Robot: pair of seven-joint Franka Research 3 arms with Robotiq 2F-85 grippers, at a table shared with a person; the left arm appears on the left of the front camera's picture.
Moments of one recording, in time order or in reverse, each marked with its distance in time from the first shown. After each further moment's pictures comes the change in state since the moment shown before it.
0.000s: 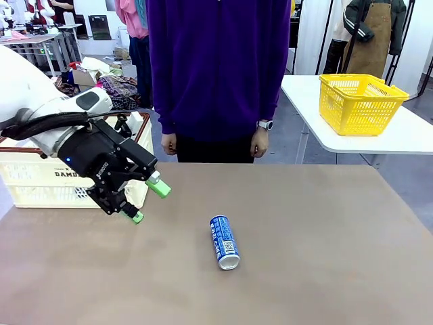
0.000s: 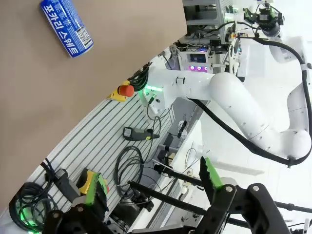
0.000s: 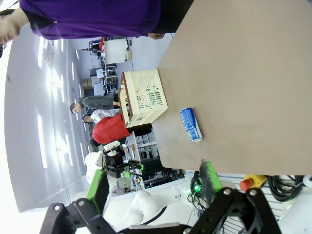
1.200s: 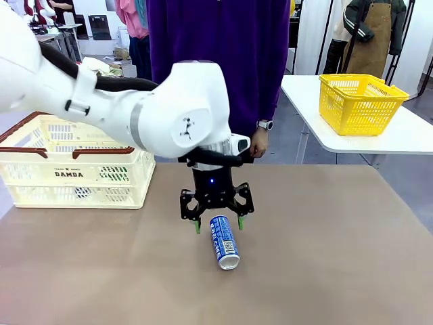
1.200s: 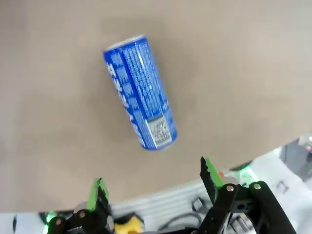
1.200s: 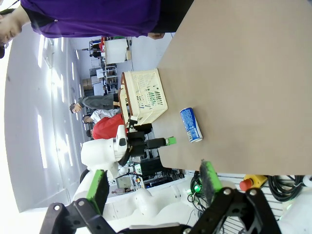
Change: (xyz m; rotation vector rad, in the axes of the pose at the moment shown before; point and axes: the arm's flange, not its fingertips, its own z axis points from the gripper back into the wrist) left arm 0.128 -0.051 -0.198 0.779 -0.115 0.293; right arm 0.000 0.000 0.000 0.000 0.000 0.000
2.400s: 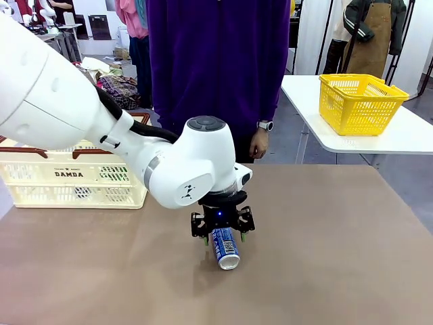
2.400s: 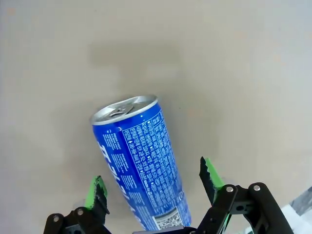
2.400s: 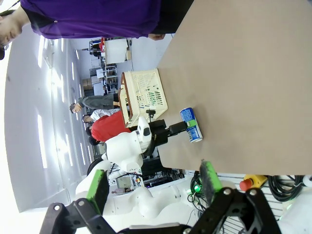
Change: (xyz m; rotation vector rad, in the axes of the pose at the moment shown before) left arm 0.024 0.000 -0.090 -0.023 -0.151 0.034; right arm 0.000 0.000 0.000 0.000 0.000 0.000
